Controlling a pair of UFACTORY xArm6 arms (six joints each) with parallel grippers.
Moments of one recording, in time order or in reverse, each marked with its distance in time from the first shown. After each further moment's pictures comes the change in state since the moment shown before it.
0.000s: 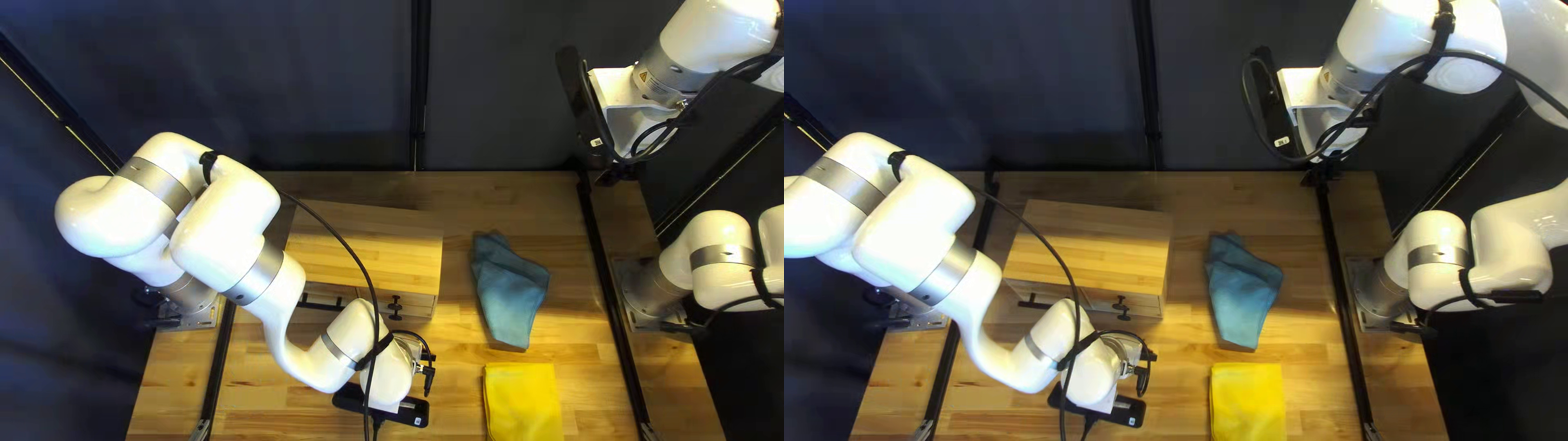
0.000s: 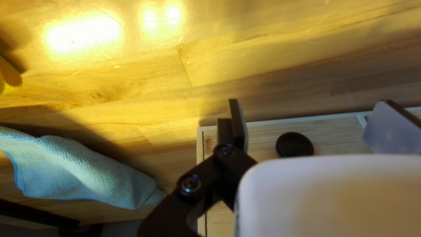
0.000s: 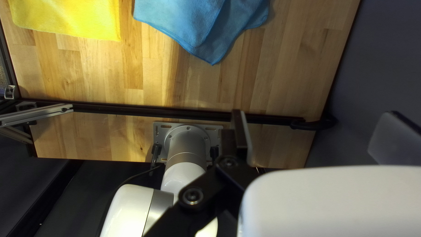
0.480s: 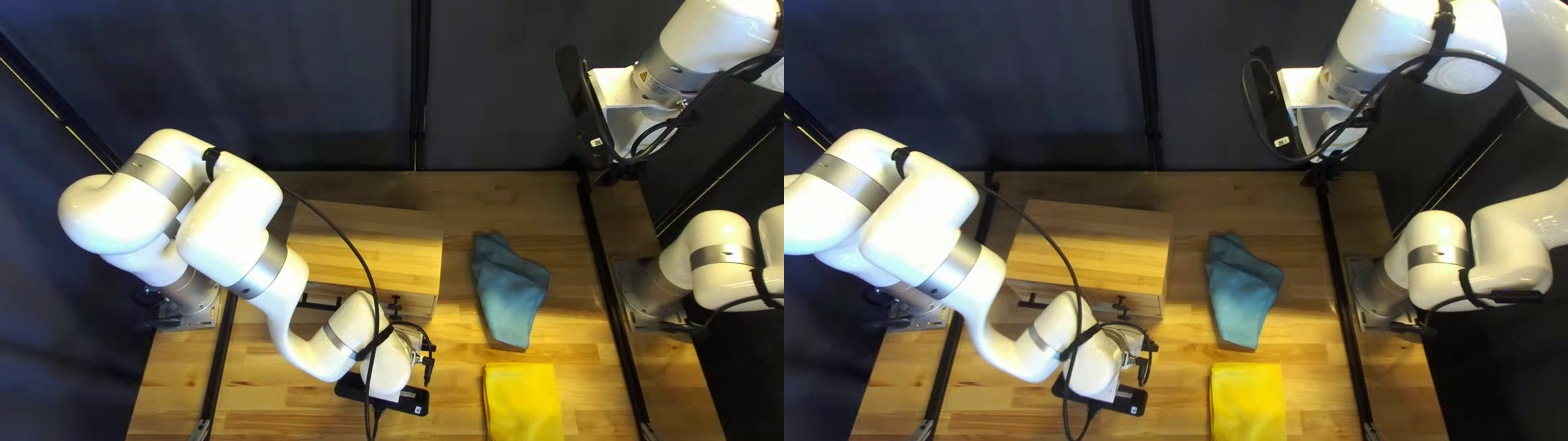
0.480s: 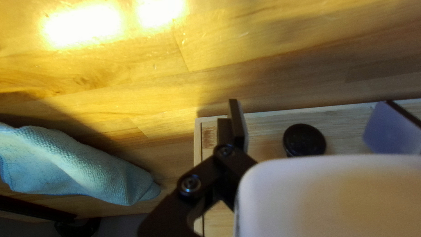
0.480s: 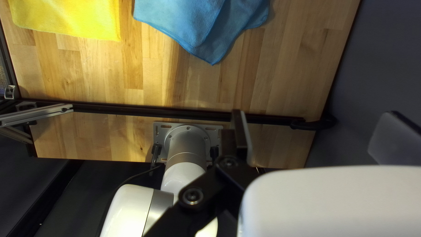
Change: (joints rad) left arm 0.037 0.005 0.030 0.050 -0.042 -0.015; right arm 0.000 0.000 0.000 0.000 0.000 0.000
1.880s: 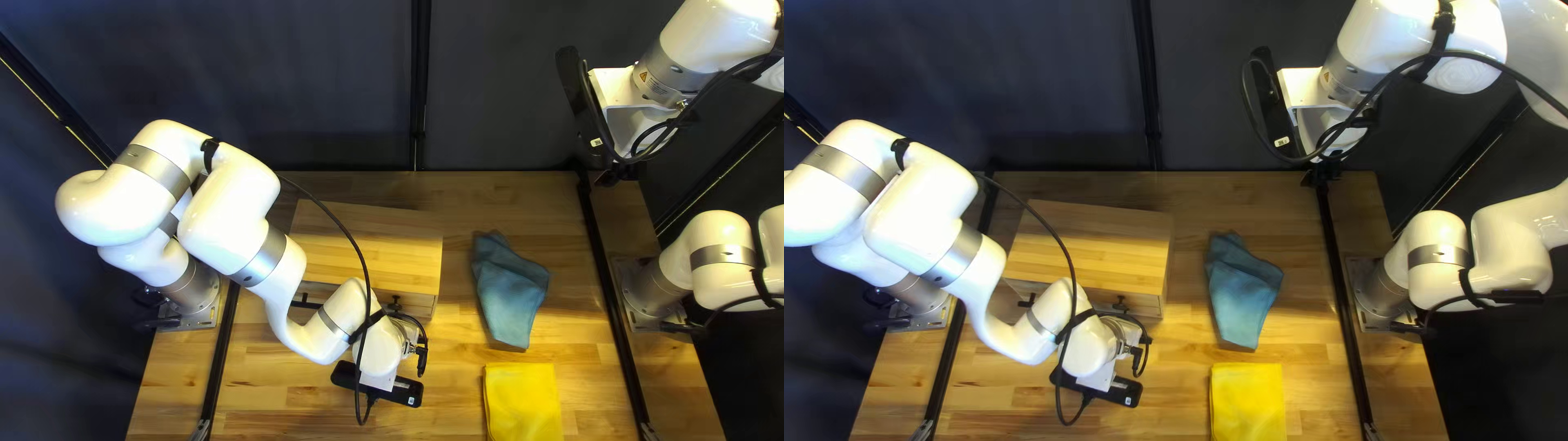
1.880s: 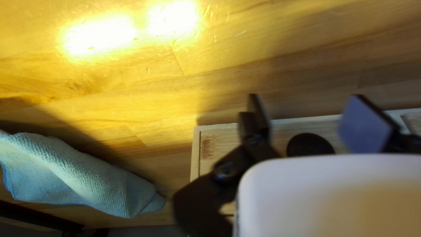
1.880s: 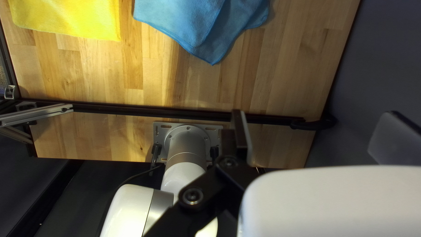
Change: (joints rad) left arm 0.037 -0.034 0.092 0.008 -0.131 0.039; right arm 0.000 0.000 0.000 0.000 0.000 0.000
